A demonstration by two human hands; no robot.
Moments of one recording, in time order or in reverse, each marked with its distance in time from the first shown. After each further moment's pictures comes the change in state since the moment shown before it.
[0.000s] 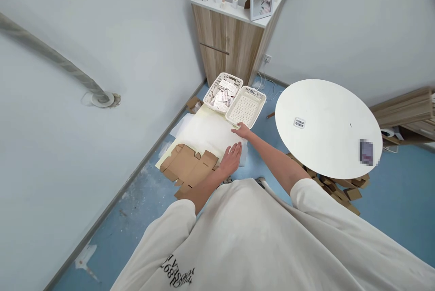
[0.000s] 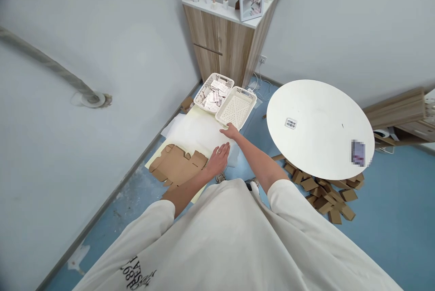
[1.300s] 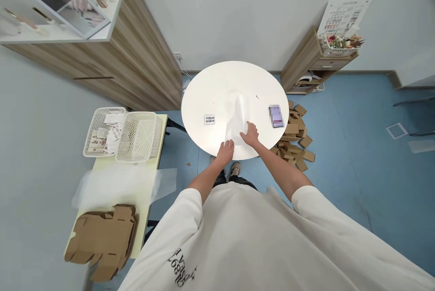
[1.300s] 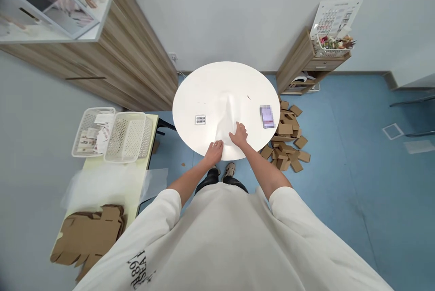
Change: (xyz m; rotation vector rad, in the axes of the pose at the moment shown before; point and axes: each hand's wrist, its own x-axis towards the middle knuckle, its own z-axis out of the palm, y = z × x) left_hand 0.311 0.382 0.097 0.021 -0.258 0.411; right_hand -0.123 0.455 -0.339 -0.024 0.510 0.288
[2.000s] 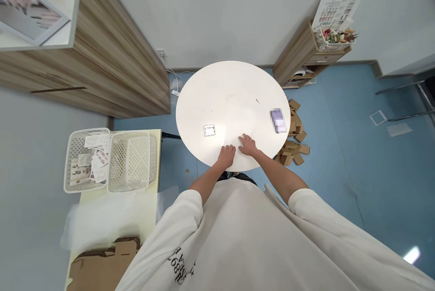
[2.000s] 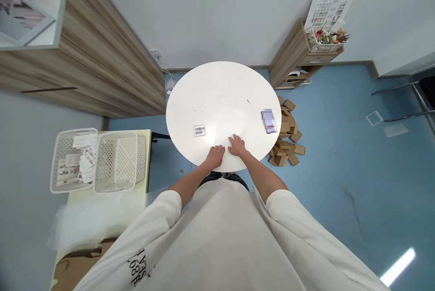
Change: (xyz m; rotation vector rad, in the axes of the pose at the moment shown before) left_hand 0.048 -0.066 0.010 -0.095 -0.165 0.103; right_hand 0.038 -0.009 0.045 -0.328 -0.377 -0.039
